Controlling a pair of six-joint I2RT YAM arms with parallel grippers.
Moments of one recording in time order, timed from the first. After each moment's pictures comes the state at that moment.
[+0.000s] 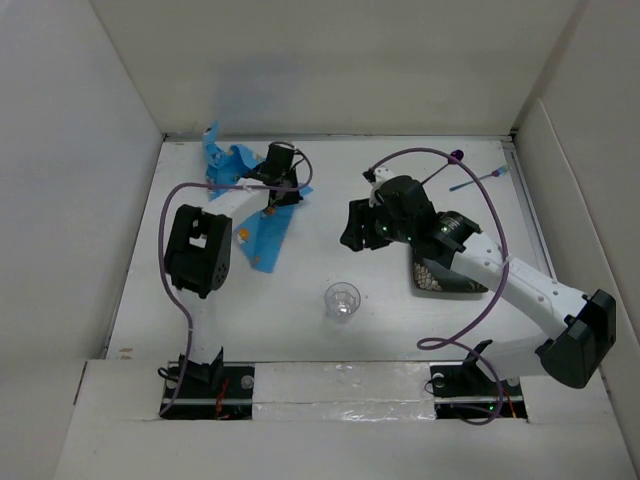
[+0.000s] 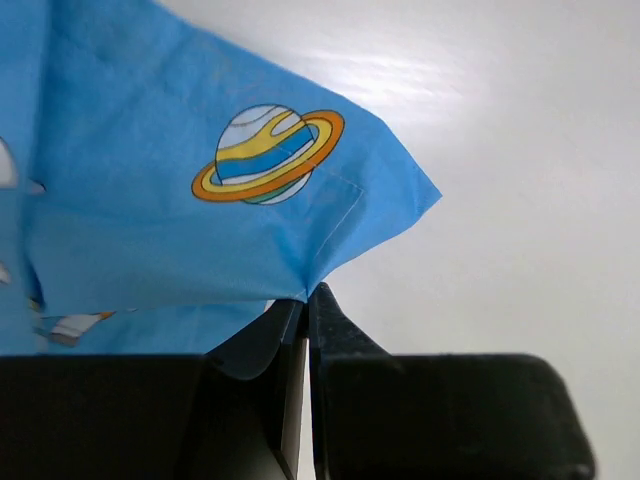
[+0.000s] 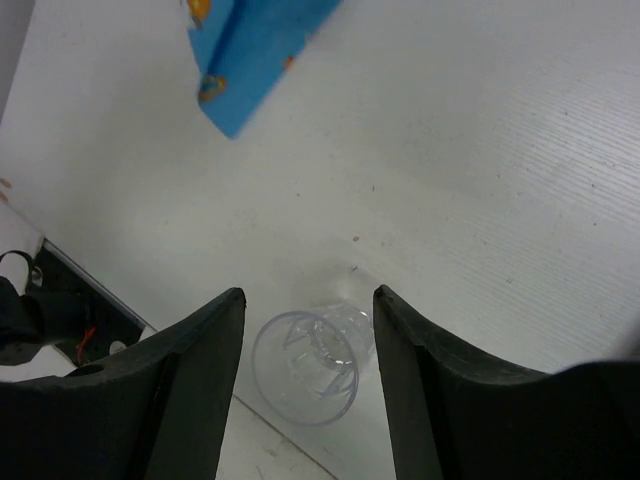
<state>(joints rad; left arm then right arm) -0.34 2.03 1.51 -0.33 -0.07 -0.43 0.75 1.33 1.22 -0.51 -0.06 0.45</state>
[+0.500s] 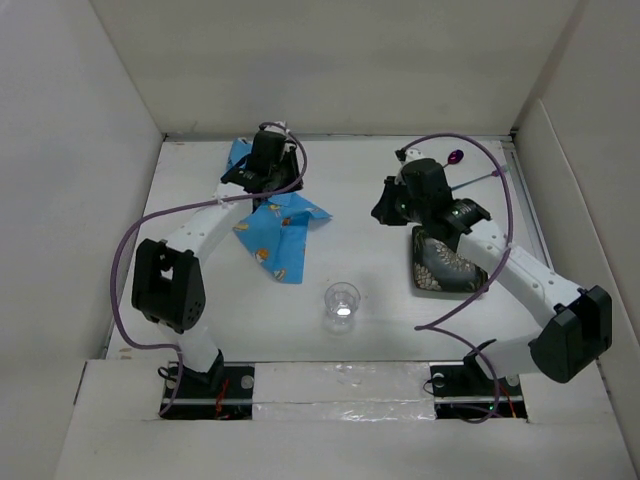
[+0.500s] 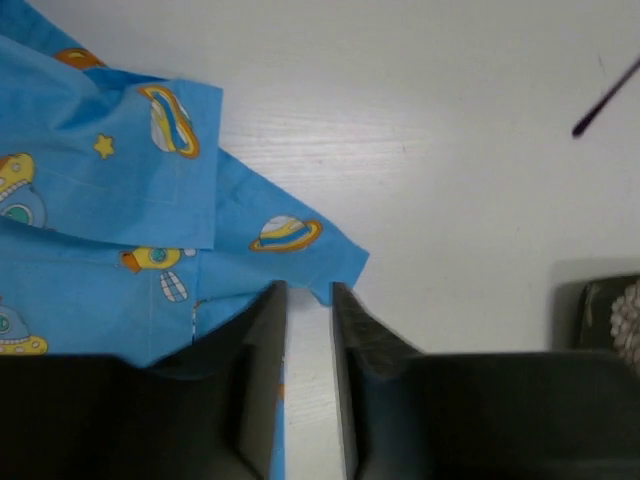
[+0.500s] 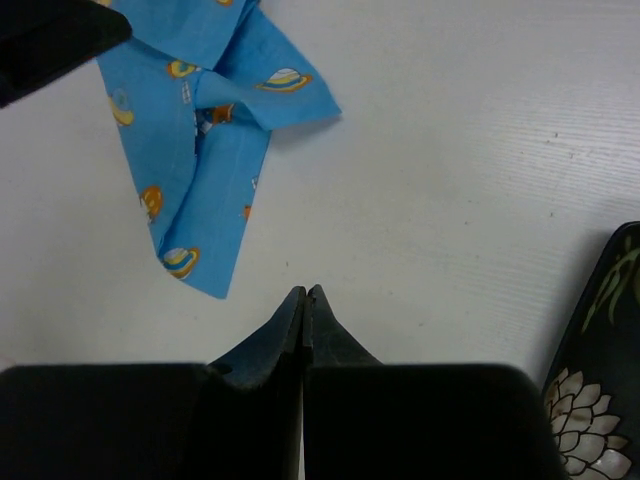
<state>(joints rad) -0.42 1.69 1.41 -0.37 -0.03 -0.47 0.54 1.36 1.21 -0.43 -0.02 0.49</state>
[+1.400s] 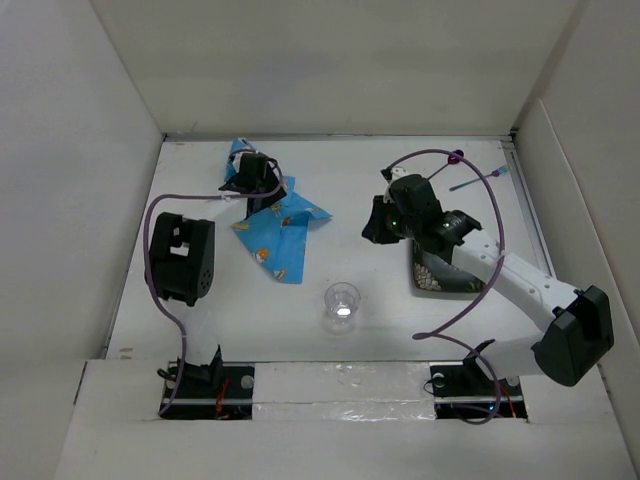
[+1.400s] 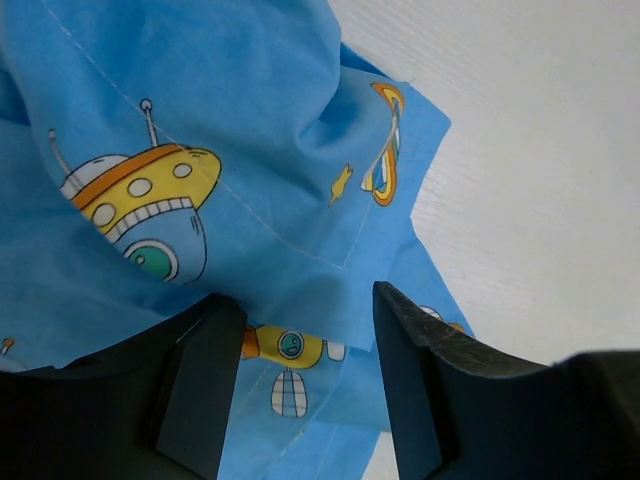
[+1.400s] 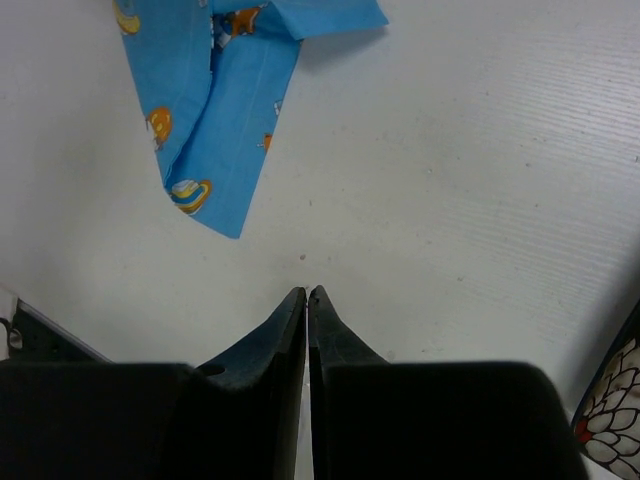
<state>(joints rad) -0.26 1.87 1.25 -0.11 -0.11 -0.69 0.62 1.35 1.13 -0.44 -0.06 0.50</state>
